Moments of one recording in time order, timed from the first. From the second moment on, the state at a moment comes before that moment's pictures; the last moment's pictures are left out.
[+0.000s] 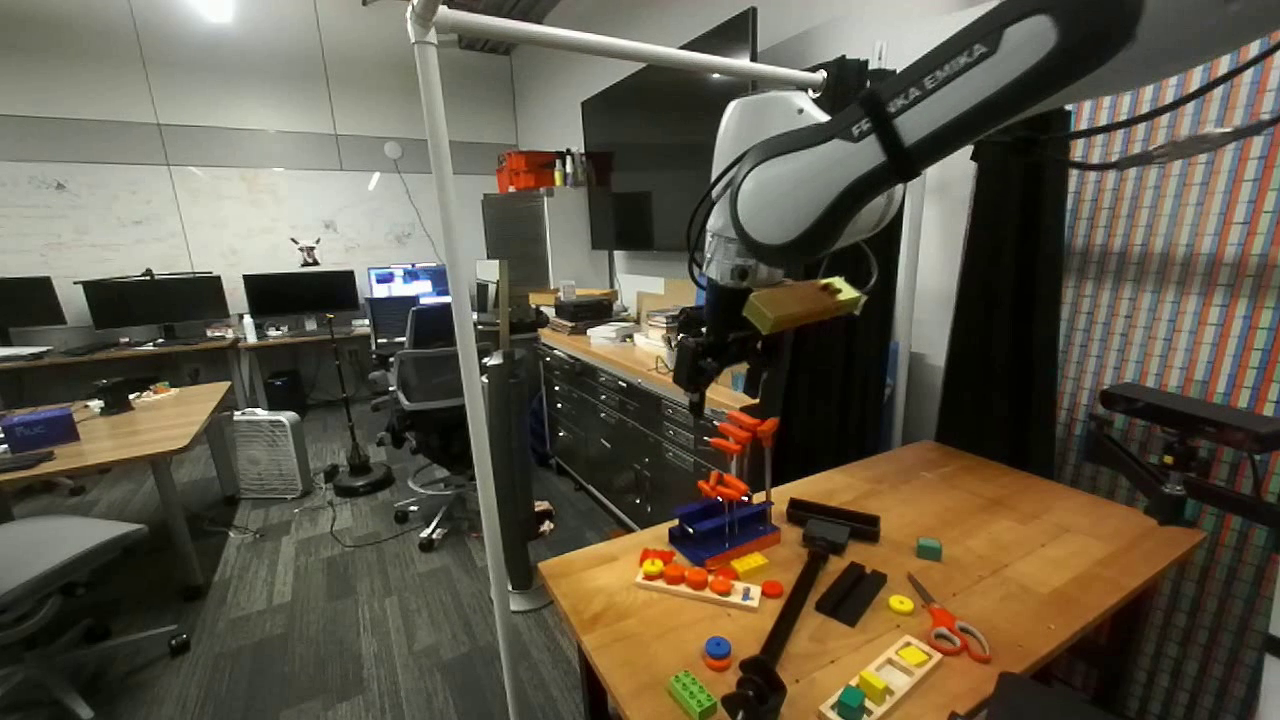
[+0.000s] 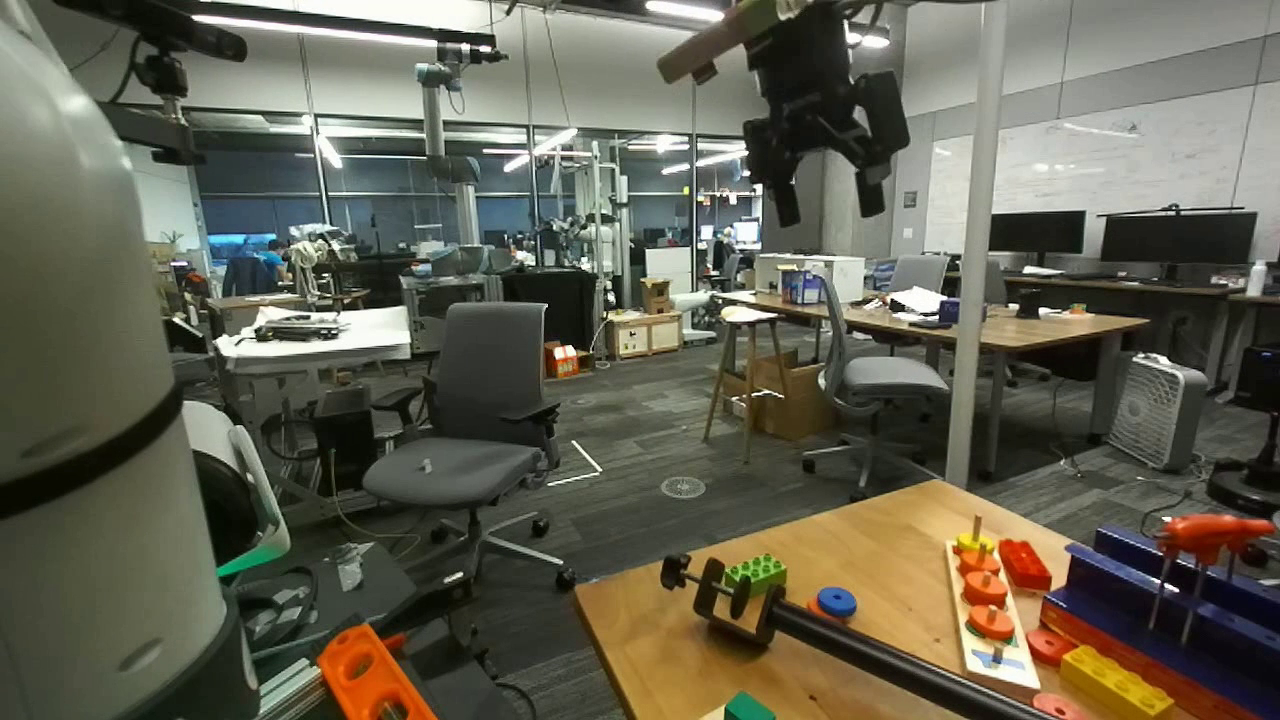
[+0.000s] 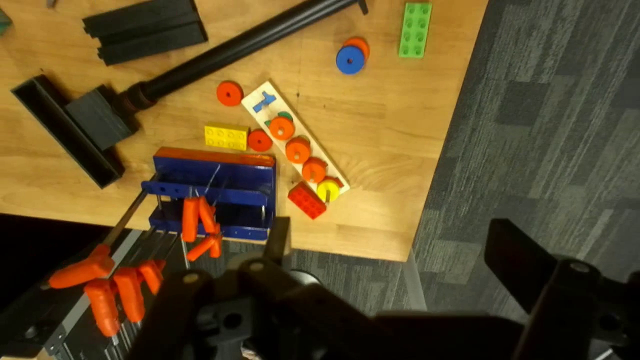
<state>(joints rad) 0.02 -0.32 -0.07 -2.35 -0.19 2.26 0.23</state>
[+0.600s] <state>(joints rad) 0.02 -0.72 -0.06 -2.51 -0.03 1.88 0.08</state>
